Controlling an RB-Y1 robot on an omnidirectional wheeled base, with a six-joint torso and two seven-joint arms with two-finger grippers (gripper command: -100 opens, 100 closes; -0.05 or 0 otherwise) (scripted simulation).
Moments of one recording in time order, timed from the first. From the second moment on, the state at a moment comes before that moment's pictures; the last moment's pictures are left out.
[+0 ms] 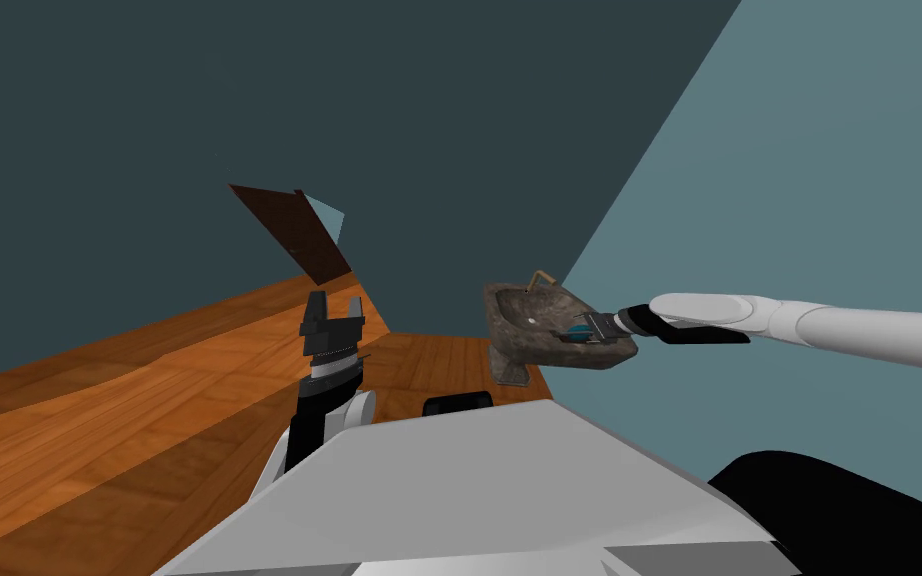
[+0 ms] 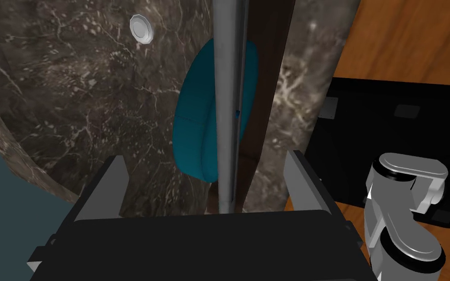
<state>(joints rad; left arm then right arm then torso) 0.55 -0.03 0.03 -2.33 -0.09 -0.55 0.12 0.93 -1.86 -0.30 -1.51 0.93 -0.57 0.41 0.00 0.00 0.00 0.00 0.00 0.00</state>
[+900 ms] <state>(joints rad) 0.55 -0.03 0.03 -2.33 -0.09 -0.55 0.12 0.88 -1.73 -0.28 -1.45 0.97 -0.63 0.52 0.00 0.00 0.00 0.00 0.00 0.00</state>
